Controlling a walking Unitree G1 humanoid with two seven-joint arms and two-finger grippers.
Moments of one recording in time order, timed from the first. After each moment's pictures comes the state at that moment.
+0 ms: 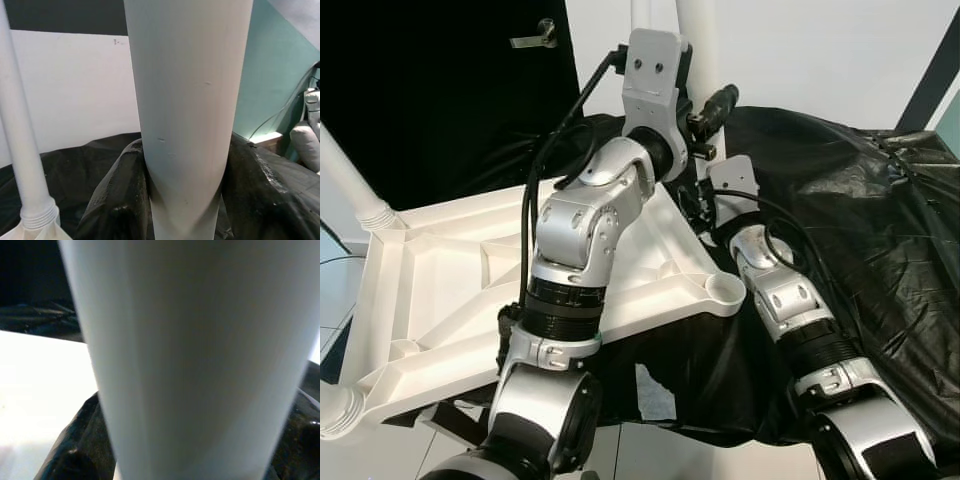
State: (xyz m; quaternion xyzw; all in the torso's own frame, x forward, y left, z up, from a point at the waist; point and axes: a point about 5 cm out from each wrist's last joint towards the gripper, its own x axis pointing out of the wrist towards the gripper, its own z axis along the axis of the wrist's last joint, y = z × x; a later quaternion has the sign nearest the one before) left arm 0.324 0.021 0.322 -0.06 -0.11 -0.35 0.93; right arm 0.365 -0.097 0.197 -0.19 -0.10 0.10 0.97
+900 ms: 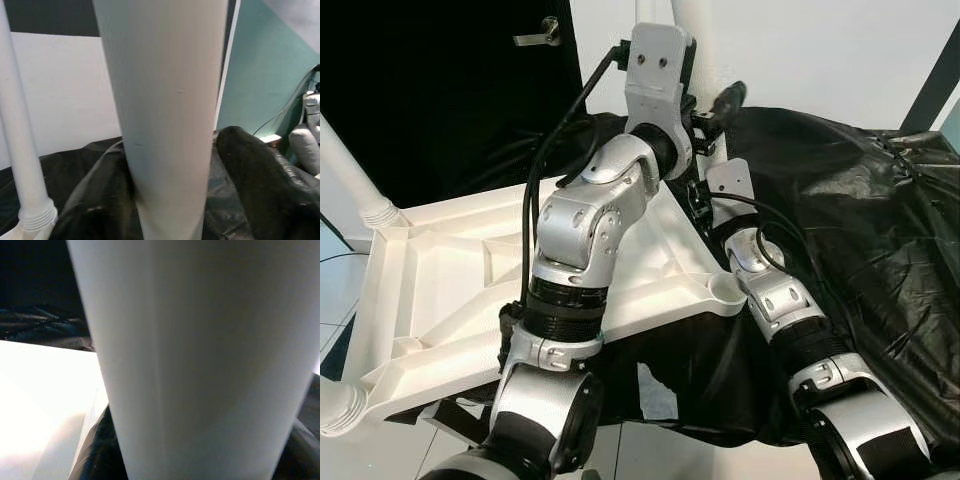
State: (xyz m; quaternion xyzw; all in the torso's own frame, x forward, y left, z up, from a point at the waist) left arm 0.317 0.014 0.327 -0.07 -0.11 -0.36 0.92; right arm 0.369 -0.095 0.194 -0.18 -0.12 0.07 0.97
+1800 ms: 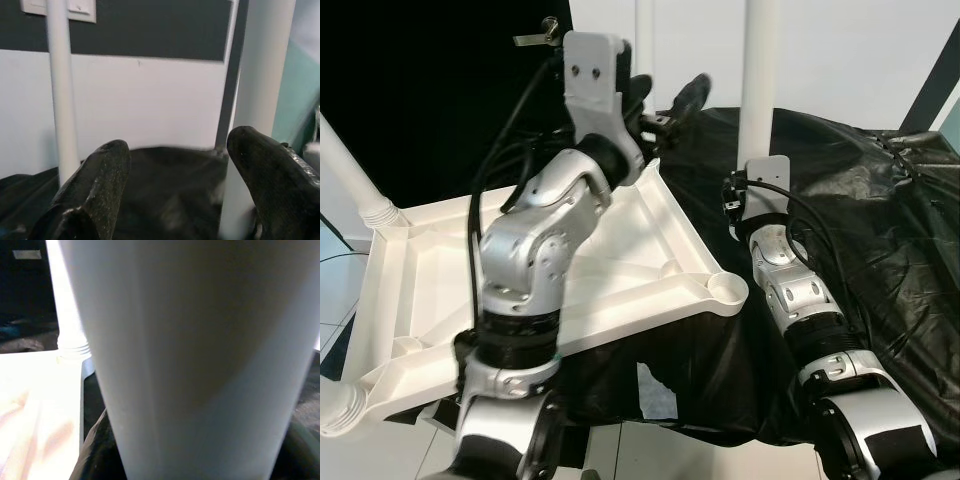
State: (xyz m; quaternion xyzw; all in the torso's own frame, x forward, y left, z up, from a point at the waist) left arm 0.307 0.073 0.312 -0.06 -0.15 -0.32 0.93; right arm 0.377 -0.133 0.190 -0.12 -0.08 -0.02 0.99
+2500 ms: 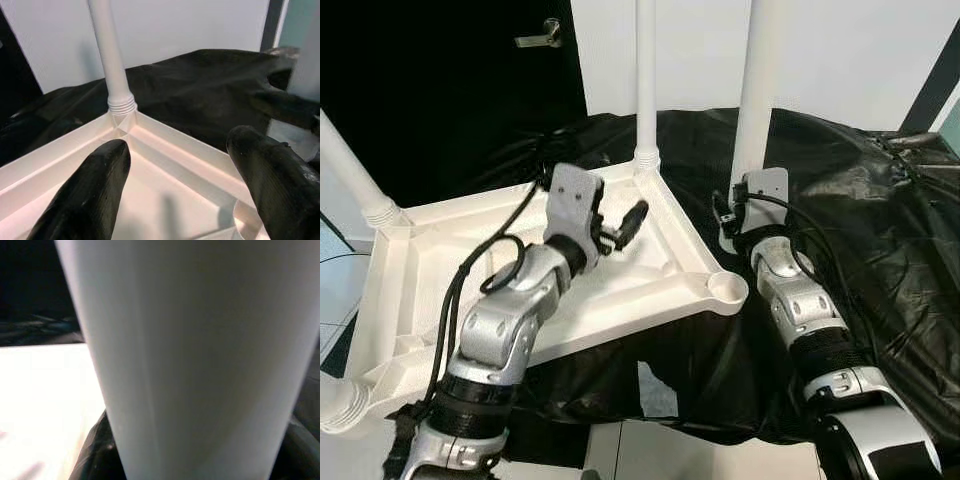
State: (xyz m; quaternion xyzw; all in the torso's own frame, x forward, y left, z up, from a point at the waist) left arm 0.305 0.103 0.218 0.04 -0.03 -0.28 0.96; right arm 0.365 -0.127 0.186 -0.09 -0.09 0.07 0.99
